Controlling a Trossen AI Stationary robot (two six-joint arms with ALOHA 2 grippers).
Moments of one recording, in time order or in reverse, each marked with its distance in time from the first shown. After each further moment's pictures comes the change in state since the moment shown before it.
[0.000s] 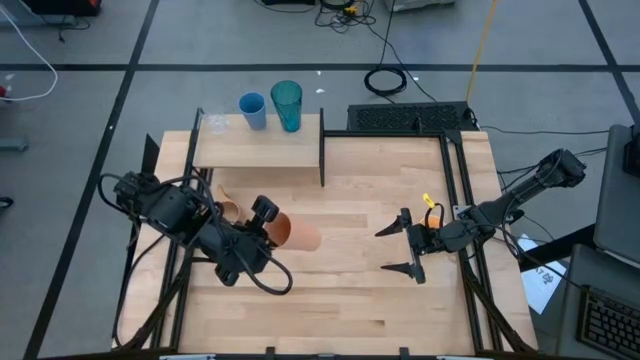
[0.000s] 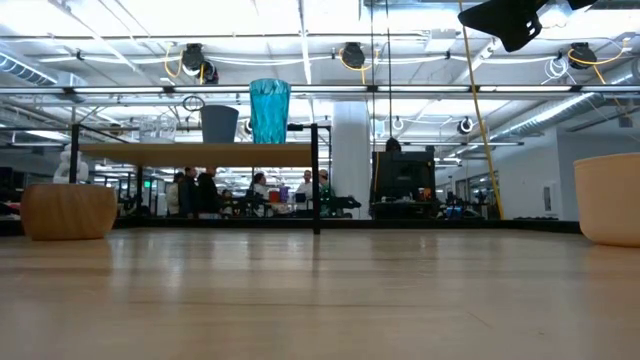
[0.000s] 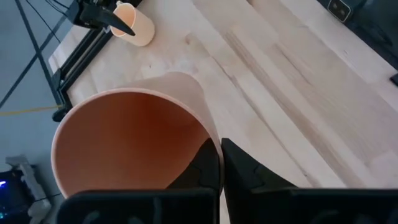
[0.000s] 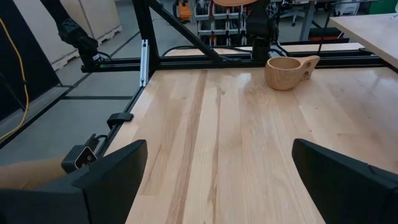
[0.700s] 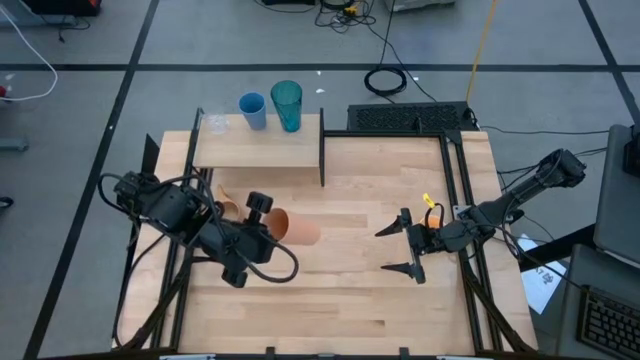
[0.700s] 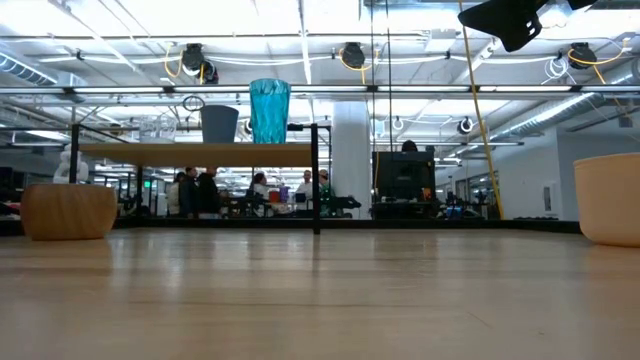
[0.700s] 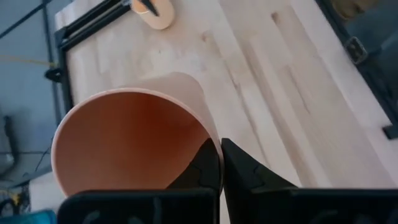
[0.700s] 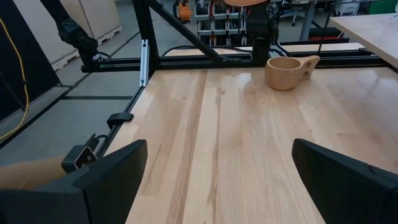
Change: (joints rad) left arm 0.004 0.000 0.000 0.004 -0.037 -0.272; right arm 0.000 0.000 0.000 0.000 0.000 0.000
